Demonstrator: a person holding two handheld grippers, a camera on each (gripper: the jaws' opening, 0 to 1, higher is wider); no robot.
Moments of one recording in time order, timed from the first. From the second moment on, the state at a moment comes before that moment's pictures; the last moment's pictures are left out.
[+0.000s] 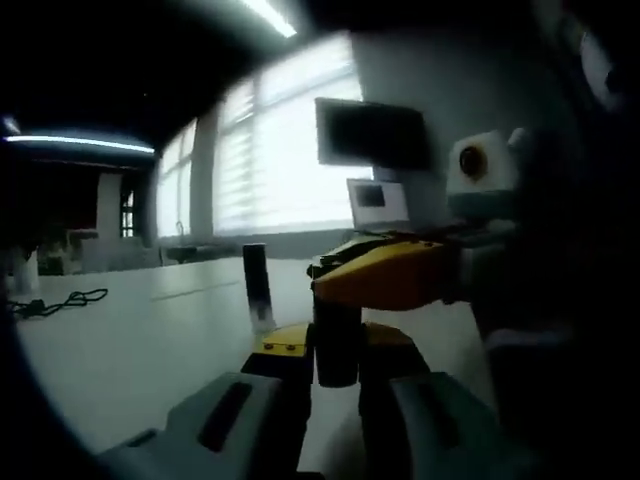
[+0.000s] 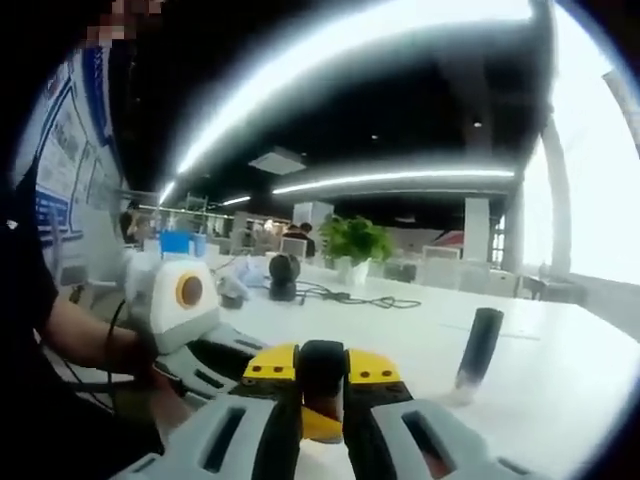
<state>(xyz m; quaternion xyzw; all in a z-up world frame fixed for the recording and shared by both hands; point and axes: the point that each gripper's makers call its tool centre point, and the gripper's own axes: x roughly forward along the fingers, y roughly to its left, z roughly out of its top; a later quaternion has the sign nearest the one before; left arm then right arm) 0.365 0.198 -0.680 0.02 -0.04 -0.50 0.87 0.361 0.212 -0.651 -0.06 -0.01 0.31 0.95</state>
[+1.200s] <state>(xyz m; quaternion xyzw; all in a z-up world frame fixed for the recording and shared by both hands) 0.381 0.201 -0.681 0.04 -0.04 -0.44 0.90 0.376 0.198 -0.643 0.08 0.00 0.25 0.97</state>
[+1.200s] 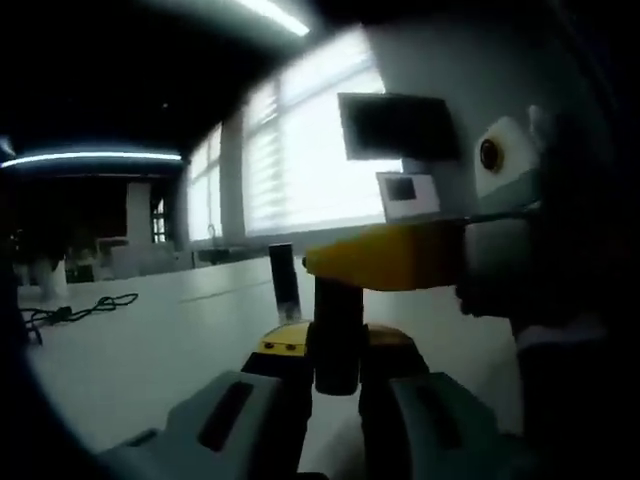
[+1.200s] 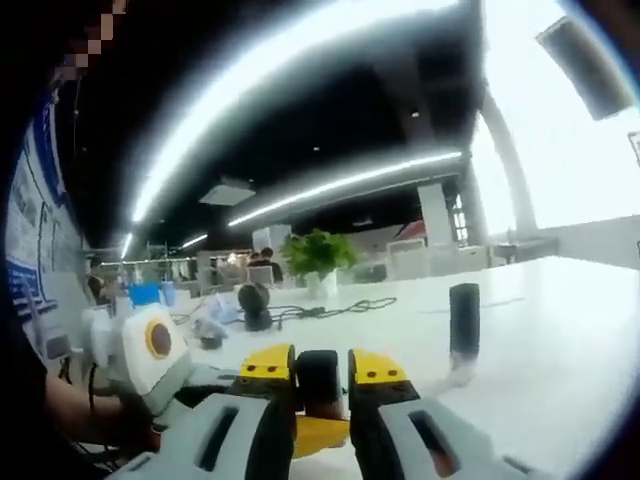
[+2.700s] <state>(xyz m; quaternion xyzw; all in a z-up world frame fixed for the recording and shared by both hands) 0.370 0.208 -0.675 0.02 -0.04 -0.47 0.88 0.376 0.218 -0.644 0.01 0.02 0.30 0.95</state>
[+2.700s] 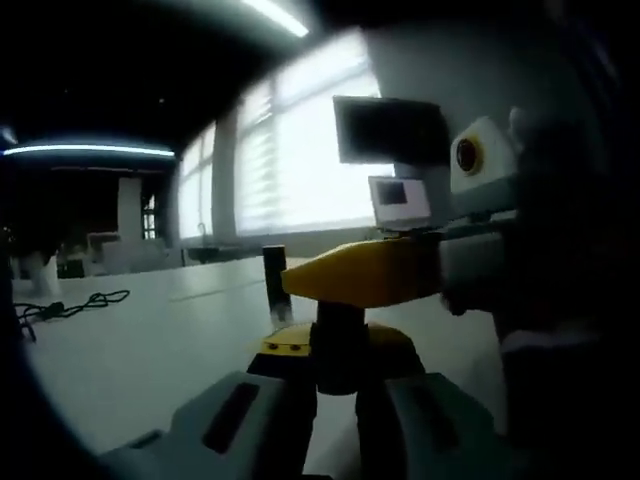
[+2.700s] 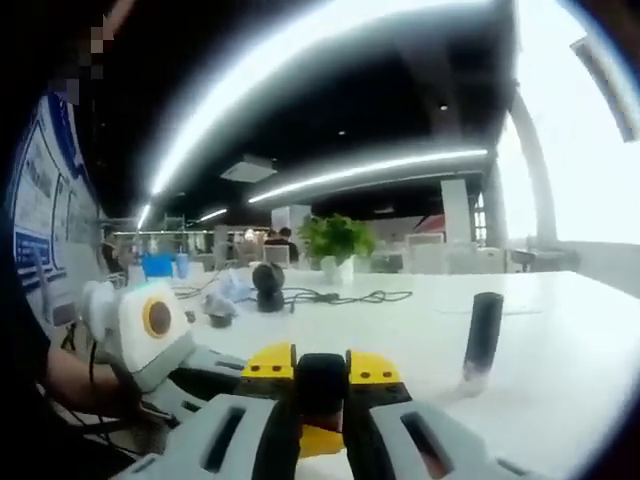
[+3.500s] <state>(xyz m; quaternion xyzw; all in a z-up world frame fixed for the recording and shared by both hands) 0.338 0.204 -0.657 -0.01 -0.03 -0.57 0.82 0.346 0.225 -0.624 0.01 0.00 0.45 0.89</state>
